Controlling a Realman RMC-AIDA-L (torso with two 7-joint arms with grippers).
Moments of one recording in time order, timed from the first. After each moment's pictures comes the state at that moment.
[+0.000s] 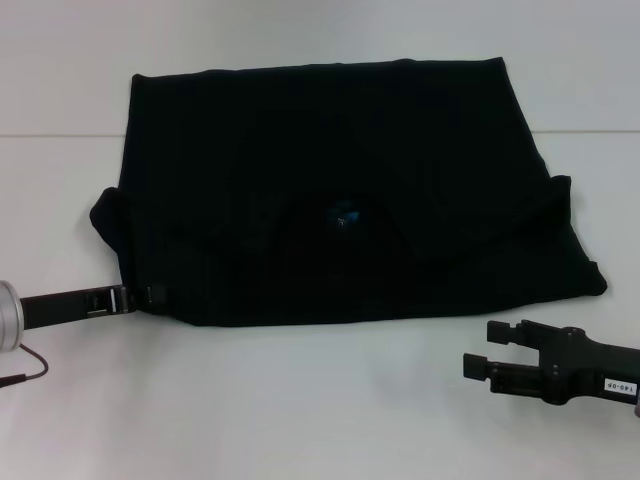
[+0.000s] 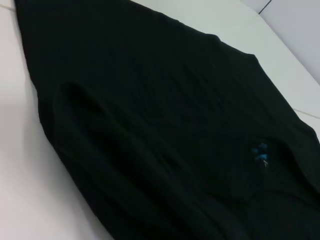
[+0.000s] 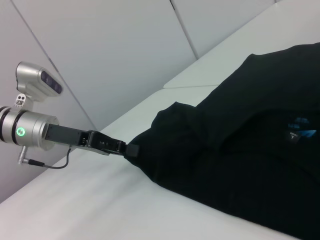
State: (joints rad) left arm -0.54 -2.09 0.42 0.67 2.33 1.28 -1.97; right arm 0.47 2.03 -0.62 -0.40 -2.02 -1.49 1.38
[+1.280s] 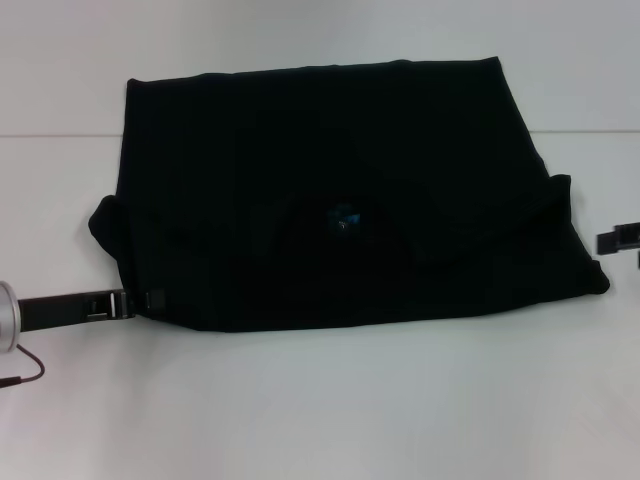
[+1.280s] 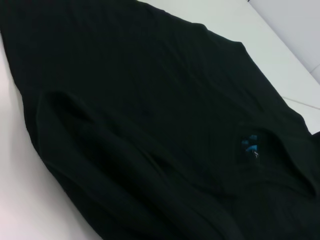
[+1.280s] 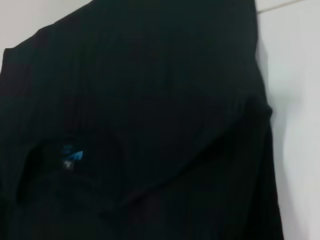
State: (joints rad) left arm -0.55 -2.08 0.42 0.68 2.36 1.32 -1.96; right arm 0.70 1.85 -0.58 -0.68 -2.50 -1.42 2.46
